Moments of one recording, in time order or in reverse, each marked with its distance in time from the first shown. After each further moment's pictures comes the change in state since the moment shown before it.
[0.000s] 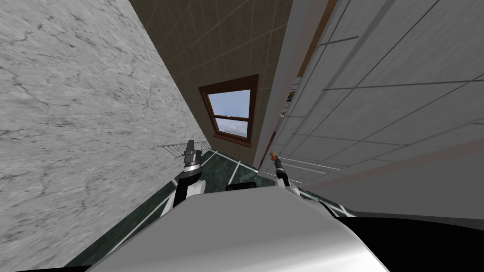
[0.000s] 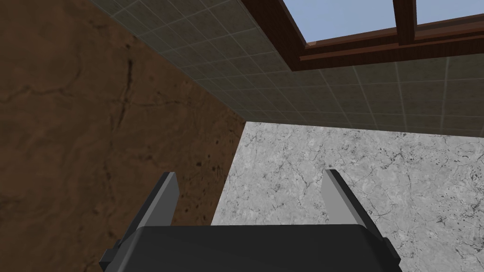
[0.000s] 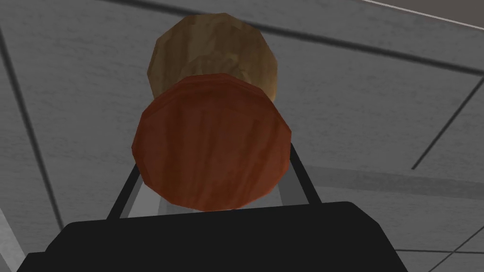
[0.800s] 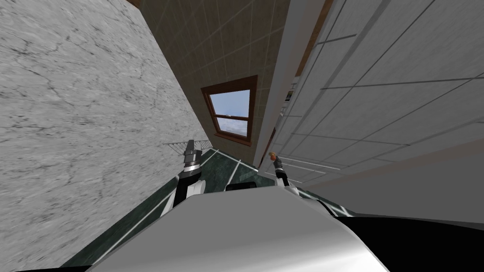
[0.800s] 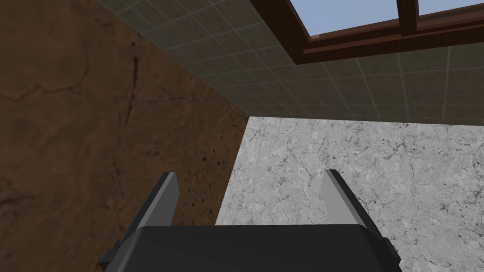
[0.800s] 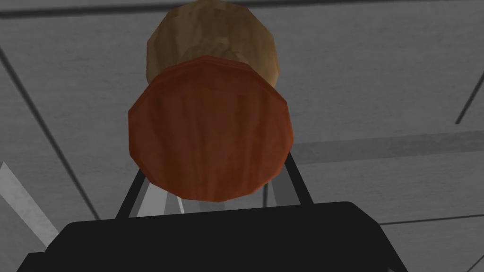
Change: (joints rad) arm -0.005 0.001 0.034 0.003 -0.057 0.003 -0.192
